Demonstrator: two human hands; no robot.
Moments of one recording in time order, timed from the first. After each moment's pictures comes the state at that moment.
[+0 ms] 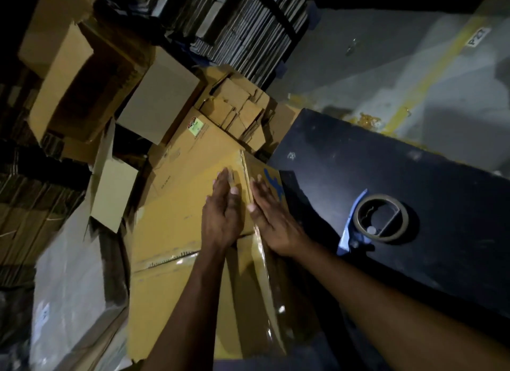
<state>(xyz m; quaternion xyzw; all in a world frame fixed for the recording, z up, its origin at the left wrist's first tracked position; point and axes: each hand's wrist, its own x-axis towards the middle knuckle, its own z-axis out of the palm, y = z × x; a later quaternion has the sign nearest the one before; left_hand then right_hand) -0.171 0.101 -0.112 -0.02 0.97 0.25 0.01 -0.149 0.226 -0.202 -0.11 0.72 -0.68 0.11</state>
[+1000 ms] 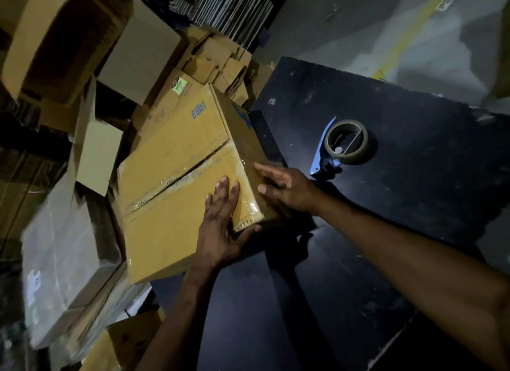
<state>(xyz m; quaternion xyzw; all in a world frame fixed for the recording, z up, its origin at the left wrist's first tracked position) 0.010 0.059 -0.120 0.18 0.98 0.11 0.07 -0.037 0.270 -0.219 -0.07 0.58 -0.79 0.18</state>
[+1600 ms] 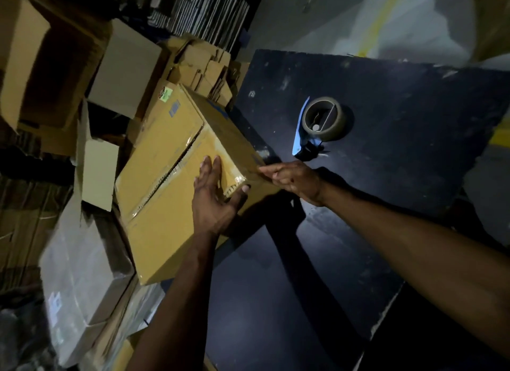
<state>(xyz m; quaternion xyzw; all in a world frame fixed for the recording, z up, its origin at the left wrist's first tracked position) -0.011 0.089 -0.118 0.08 0.99 0.12 0.05 -0.004 0.290 -0.247 0.05 0.42 -0.87 0.24</state>
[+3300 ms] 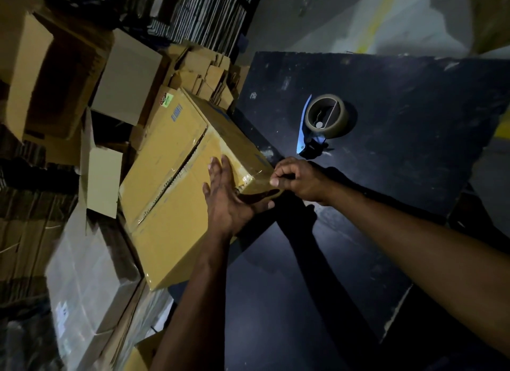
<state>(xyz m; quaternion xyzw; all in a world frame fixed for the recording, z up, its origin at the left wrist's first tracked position) -0.008 0.107 -0.114 0.06 0.99 0.08 0.13 0.004 0.286 -0.243 -0.01 0.65 -0.75 0.10</state>
